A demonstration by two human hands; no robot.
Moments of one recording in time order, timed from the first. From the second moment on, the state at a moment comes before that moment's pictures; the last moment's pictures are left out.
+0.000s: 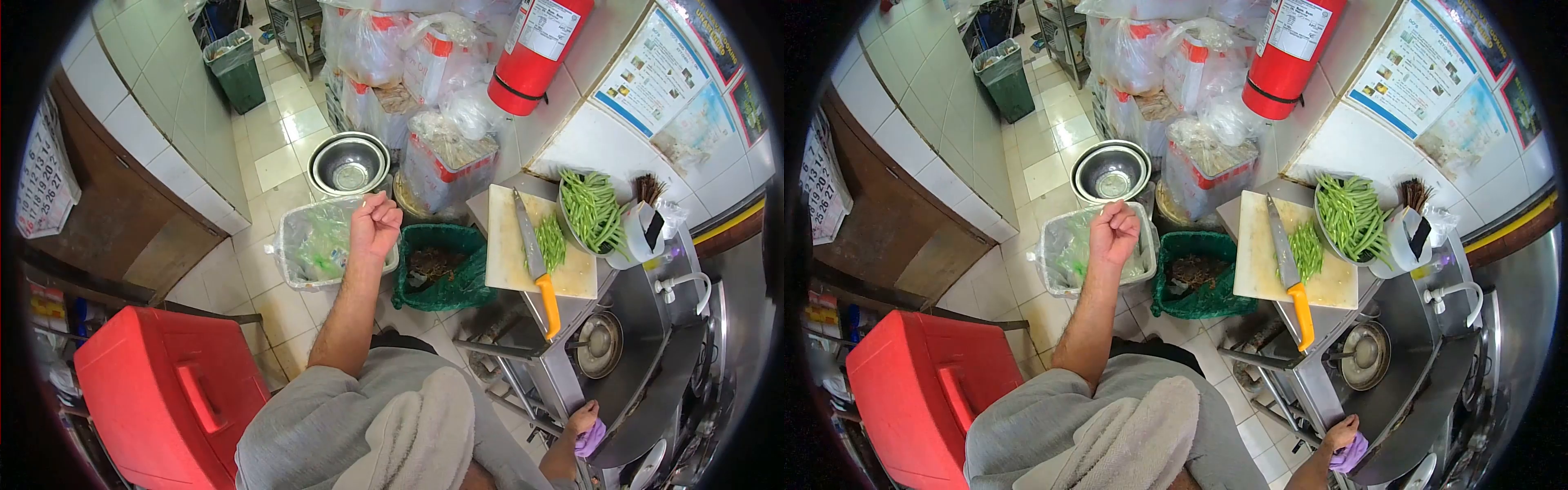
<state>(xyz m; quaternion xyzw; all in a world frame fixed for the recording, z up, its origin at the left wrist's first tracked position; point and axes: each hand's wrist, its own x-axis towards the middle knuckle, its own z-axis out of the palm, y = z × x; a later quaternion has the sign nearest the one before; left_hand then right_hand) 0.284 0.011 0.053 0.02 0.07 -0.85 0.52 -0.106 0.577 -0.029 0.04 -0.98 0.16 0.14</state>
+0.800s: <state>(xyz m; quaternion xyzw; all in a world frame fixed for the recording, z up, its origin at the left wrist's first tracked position) 0.087 0.045 0.076 0.07 -0.47 -0.77 0.43 -0.100 0.572 -0.025 0.04 -0.96 0.17 0.20</state>
